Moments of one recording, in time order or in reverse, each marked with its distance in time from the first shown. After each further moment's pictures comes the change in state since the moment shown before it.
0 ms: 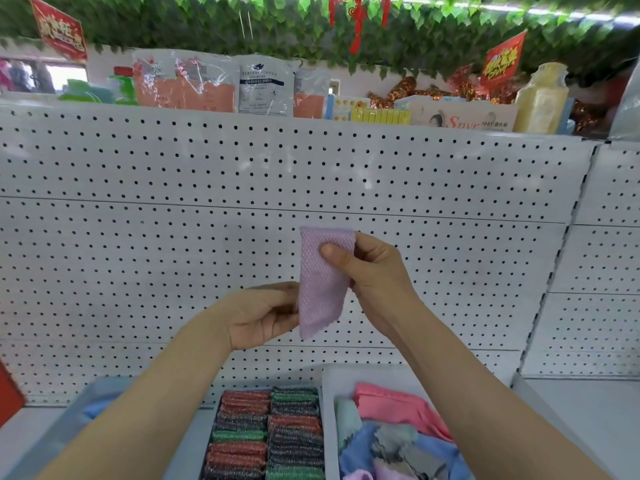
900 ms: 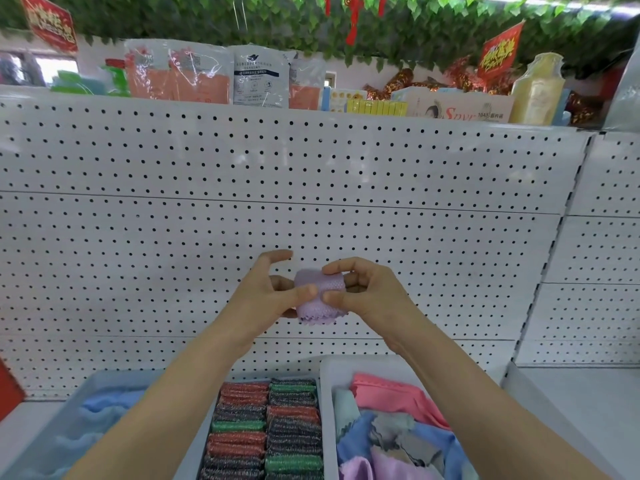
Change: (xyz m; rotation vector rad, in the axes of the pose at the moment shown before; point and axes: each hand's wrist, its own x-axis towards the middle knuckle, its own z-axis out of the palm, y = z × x) left_hand -0.020 -0.013 0.018 0.451 0.297 0.397; right_hand -0.018 0.023 -0.024 -0.379 -0.020 0.190
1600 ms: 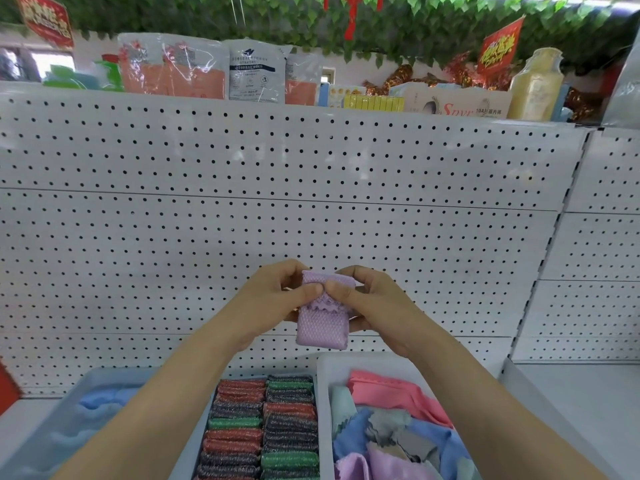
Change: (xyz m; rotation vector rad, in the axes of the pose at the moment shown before) left_hand -0.001 0.008 0.009 0.124 -0.174 0.086; right_hand -0.006 0.008 -0.010 0.109 -0.122 0.127
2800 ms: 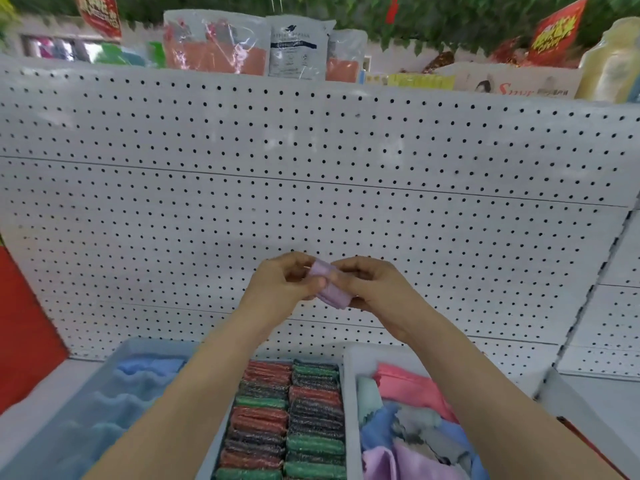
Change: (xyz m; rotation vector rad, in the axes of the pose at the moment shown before) left_hand -0.004 -0.039 -0.013 -0.045 0.255 0.024; right_hand 0.038 0.023 0.029 0.006 -0.021 -0.035
